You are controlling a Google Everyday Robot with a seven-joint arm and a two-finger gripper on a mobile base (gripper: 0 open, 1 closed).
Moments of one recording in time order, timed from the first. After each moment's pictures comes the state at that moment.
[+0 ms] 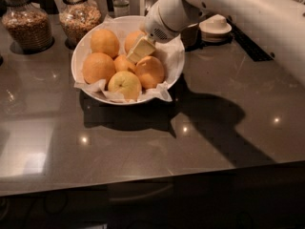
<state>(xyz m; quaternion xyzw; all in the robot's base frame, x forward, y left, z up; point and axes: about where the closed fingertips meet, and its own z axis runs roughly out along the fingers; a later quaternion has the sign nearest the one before) 0.675 0.040 0.925 -0.59 0.70 0.08 0.39</state>
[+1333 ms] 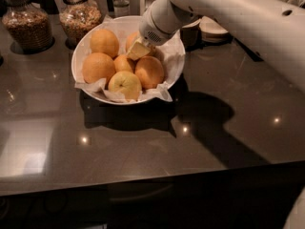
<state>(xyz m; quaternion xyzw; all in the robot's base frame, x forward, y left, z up) 0.685 0.045 0.913 -0.59 0.72 0.05 0.37</state>
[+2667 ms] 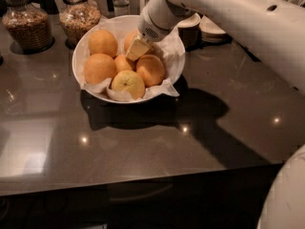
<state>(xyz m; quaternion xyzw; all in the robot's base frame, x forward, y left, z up) 0.698 0.049 0.910 -0.58 0.73 0.04 0.35</state>
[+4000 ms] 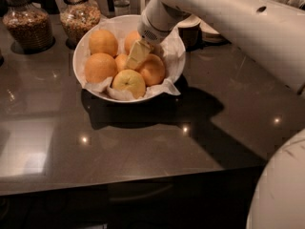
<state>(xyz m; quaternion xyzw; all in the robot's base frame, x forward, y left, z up) 0.706 0.038 0.899 -0.57 0.75 0.02 0.33</state>
